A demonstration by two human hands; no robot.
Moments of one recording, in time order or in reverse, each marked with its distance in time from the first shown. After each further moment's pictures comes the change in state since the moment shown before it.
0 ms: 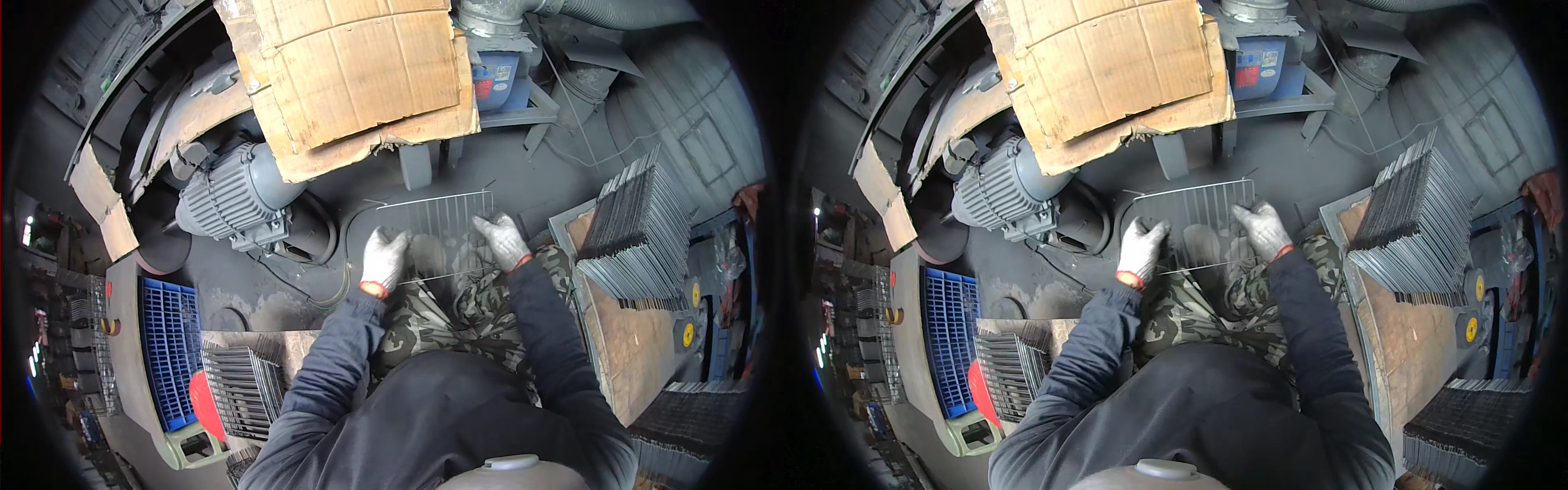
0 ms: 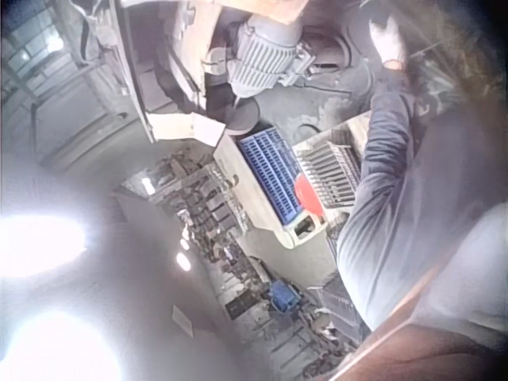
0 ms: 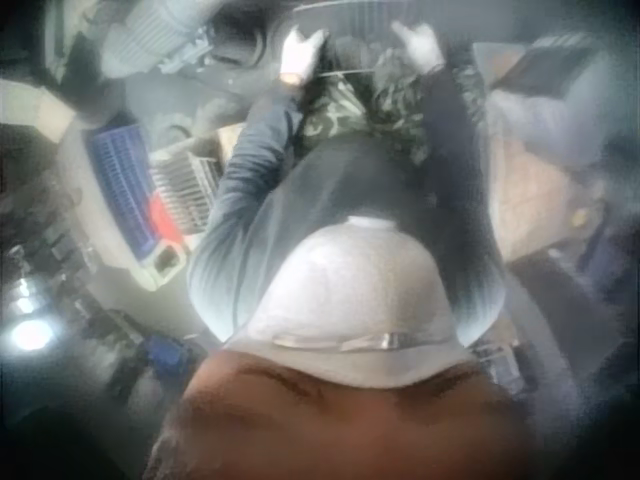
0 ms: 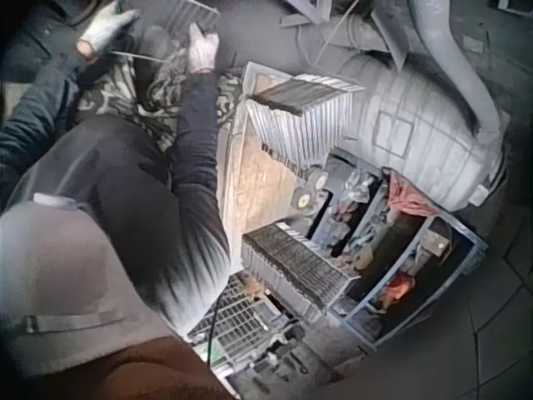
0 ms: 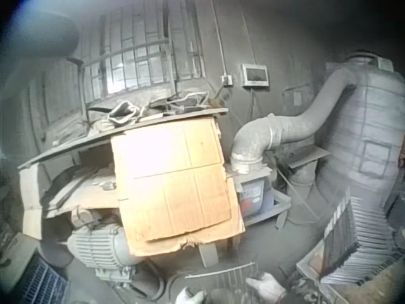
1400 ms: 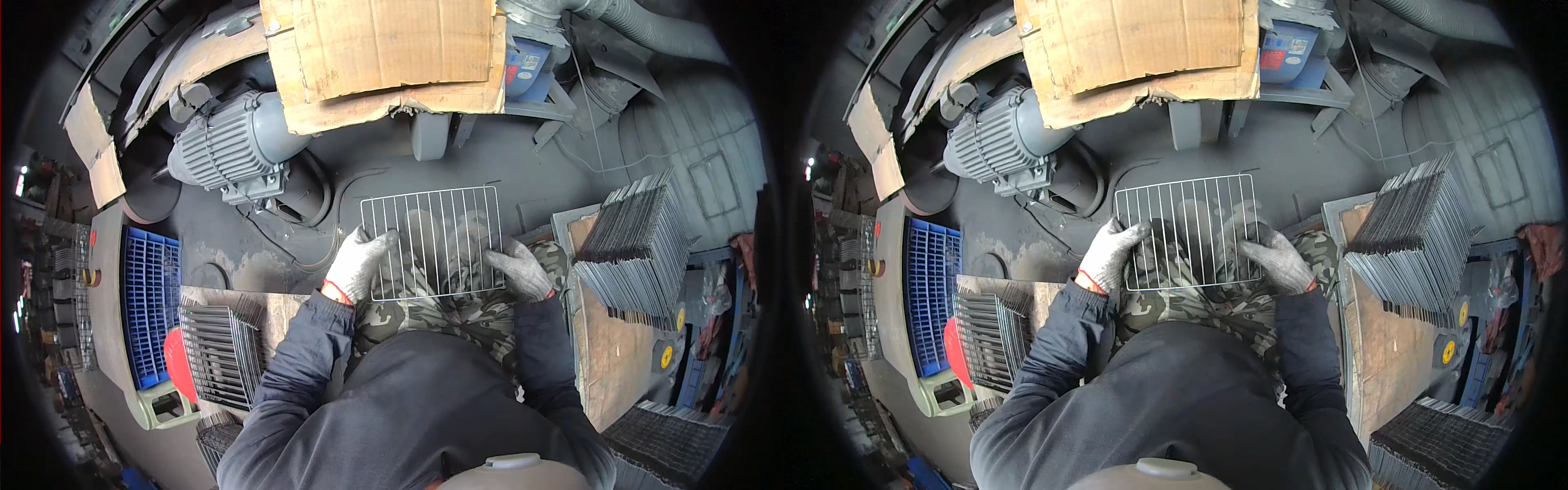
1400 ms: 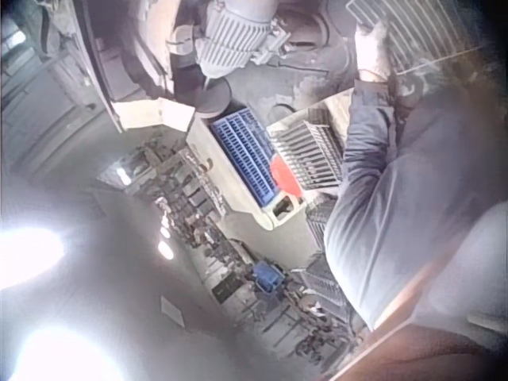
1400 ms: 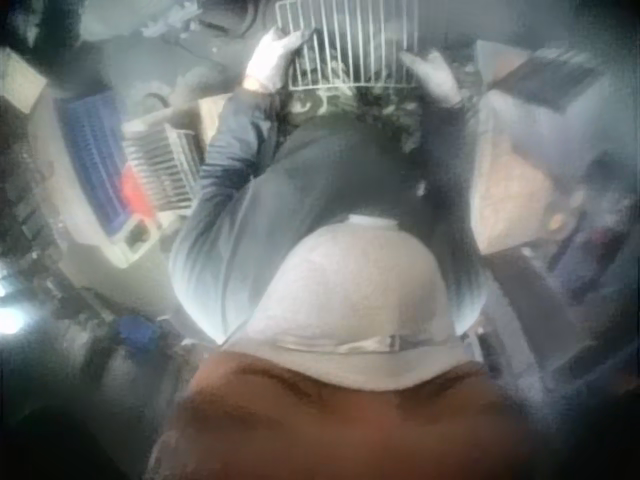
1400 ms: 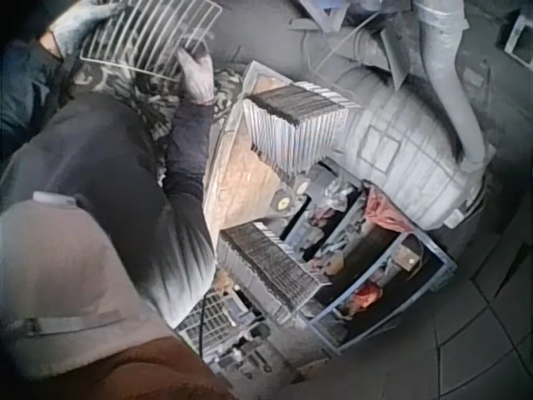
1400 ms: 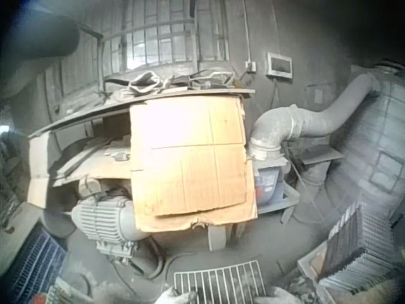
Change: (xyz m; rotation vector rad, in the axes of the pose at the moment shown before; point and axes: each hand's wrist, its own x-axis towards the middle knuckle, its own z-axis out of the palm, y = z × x) left_hand -0.077 0.068 -0.038 -0.380 -0.123 -0.405; right_hand -0.093 -0.031 -0.004 0.030 -0.365 0.061
